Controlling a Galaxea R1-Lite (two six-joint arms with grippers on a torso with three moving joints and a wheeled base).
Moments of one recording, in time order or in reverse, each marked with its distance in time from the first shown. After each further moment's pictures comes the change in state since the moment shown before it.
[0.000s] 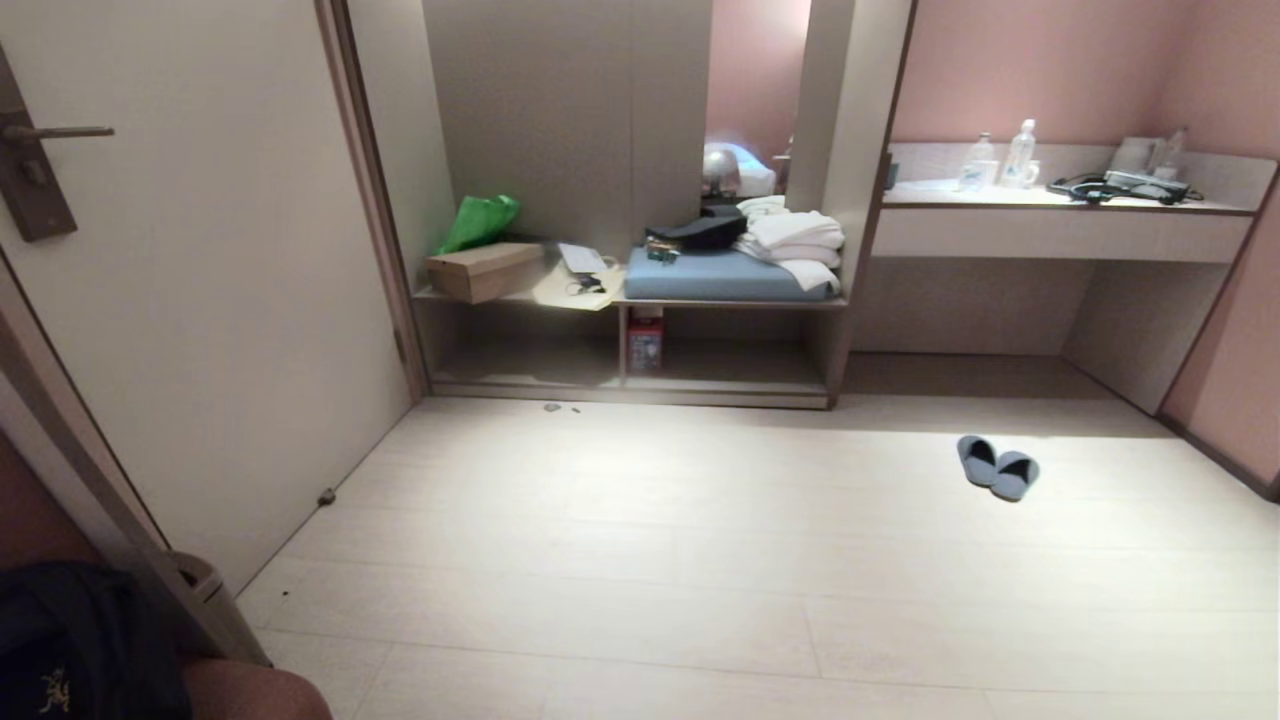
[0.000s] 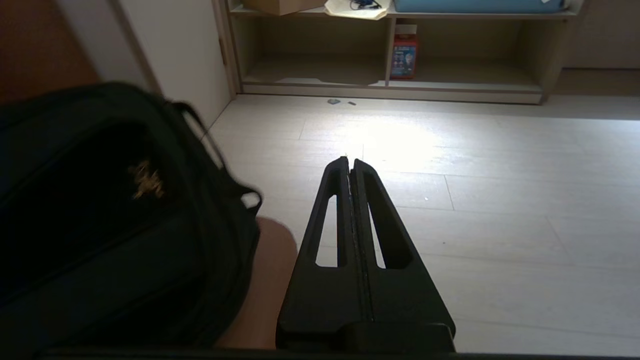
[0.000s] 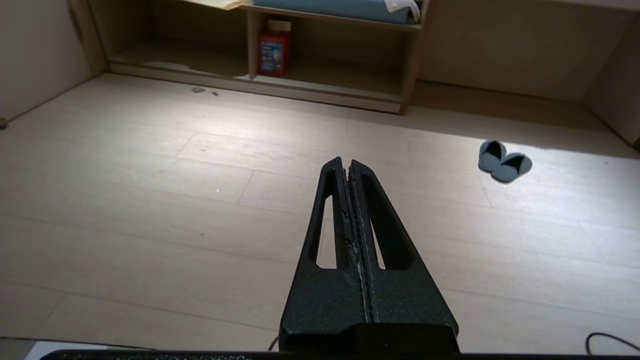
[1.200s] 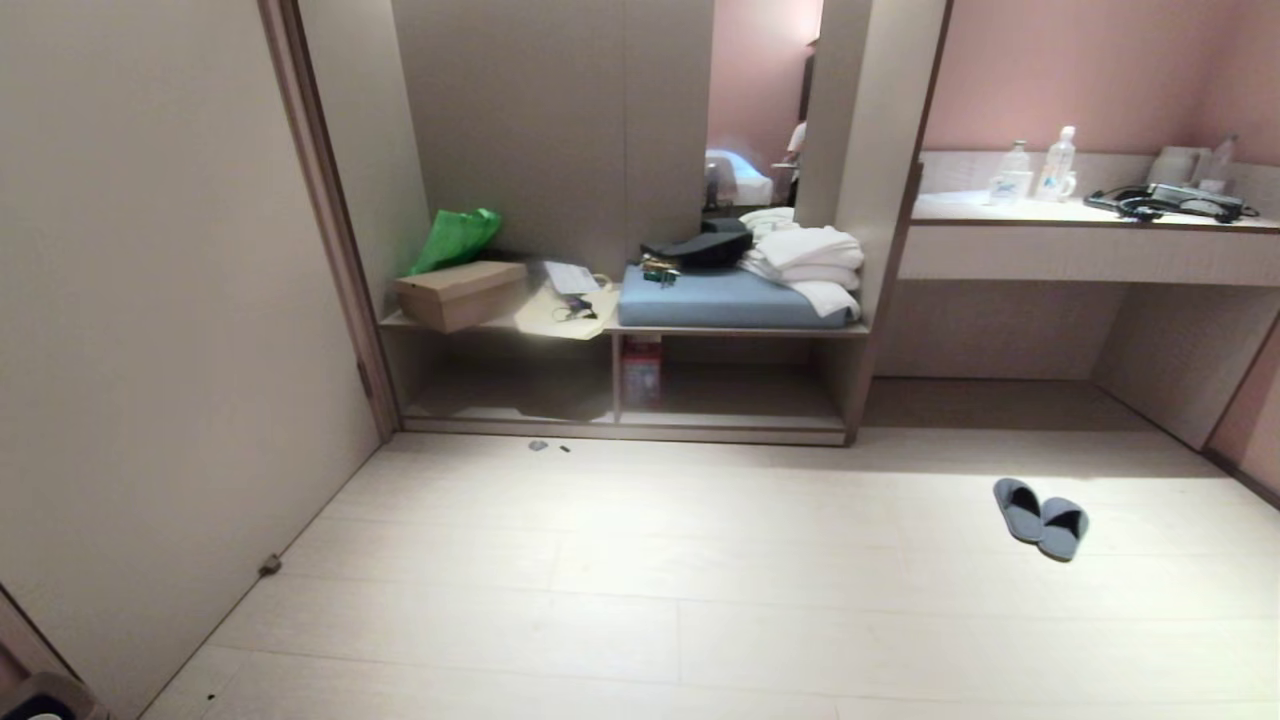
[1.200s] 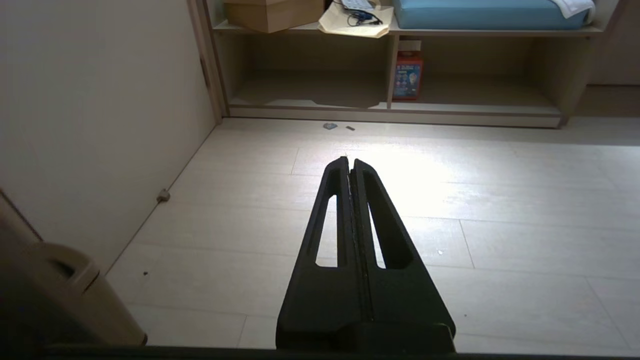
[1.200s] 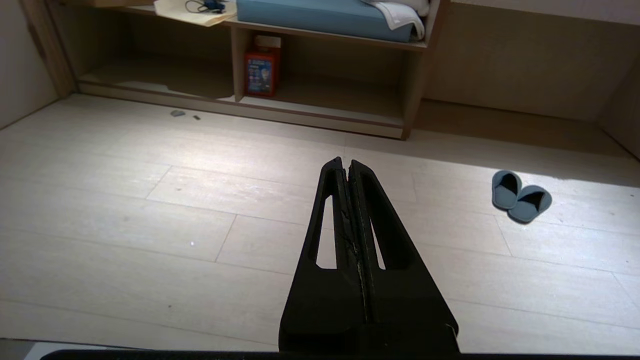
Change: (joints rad) left arm 0.000 0.000 0.000 -0.001 0.000 -0.001; right arm 0.000 0.000 0.000 0.000 0.000 -0.002
